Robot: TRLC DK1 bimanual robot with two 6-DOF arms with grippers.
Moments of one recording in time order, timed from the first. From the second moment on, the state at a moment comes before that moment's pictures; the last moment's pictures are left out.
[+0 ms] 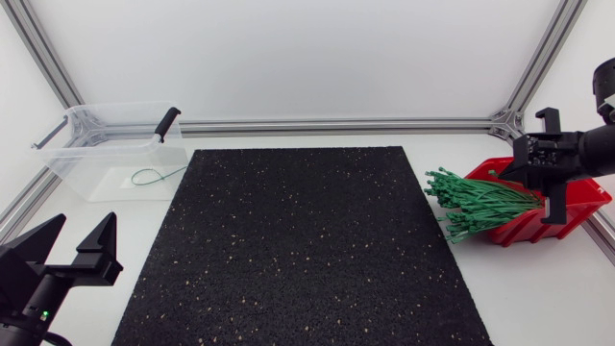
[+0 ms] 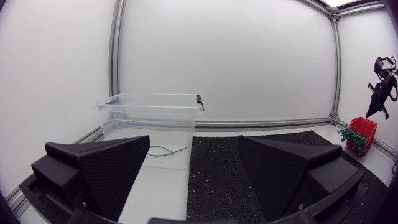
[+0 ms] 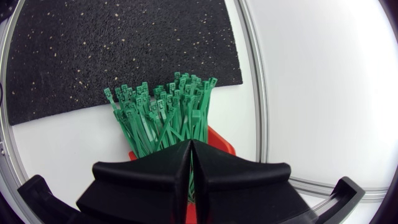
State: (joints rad) left arm 0.02 0.05 0.02 -0.01 0.00 -0.03; right arm -0.27 1.34 1.01 -0.67 -0.22 -1.63
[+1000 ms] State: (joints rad) left arm 0.02 0.05 0.02 -0.01 0.00 -0.03; right arm 0.10 1.14 1.52 -1.11 -0.58 -0.96
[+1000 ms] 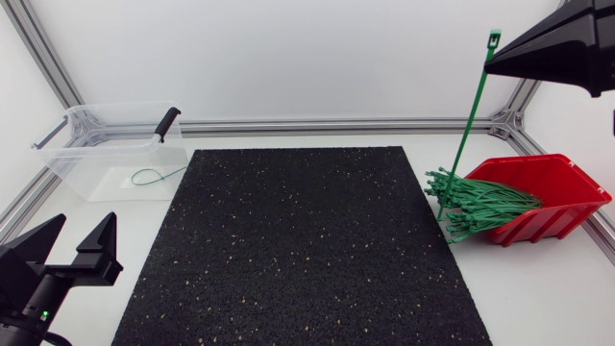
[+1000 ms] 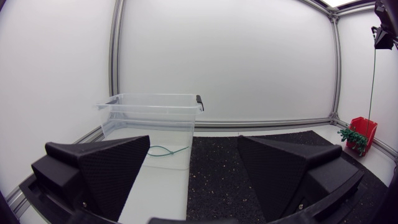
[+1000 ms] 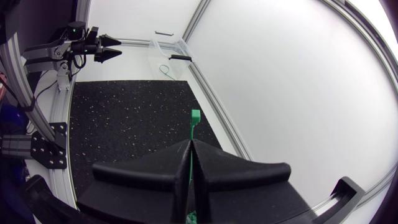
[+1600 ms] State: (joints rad) left arm 0.02 0.05 0.02 -0.01 0.00 -0.03; right arm 0.37 1.29 1.43 -1.07 -0.74 -0.52
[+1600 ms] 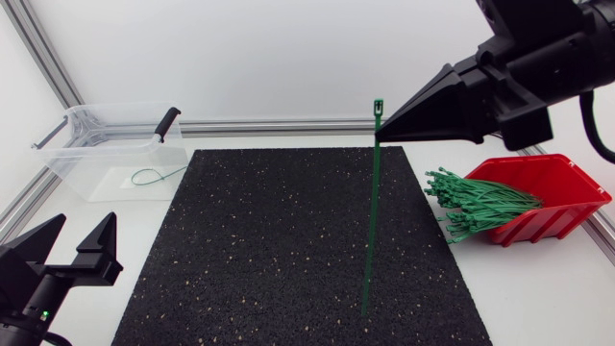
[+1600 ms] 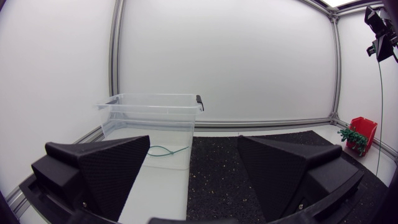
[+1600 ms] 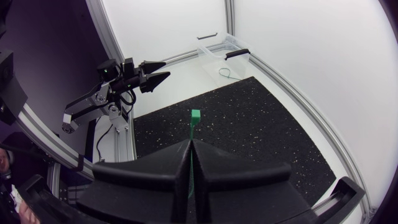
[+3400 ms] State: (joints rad) left arm 0.23 1.13 0.78 -0.35 0.85 -0.16; right arm 0.40 1.42 1.35 -0.93 -0.87 -0.46
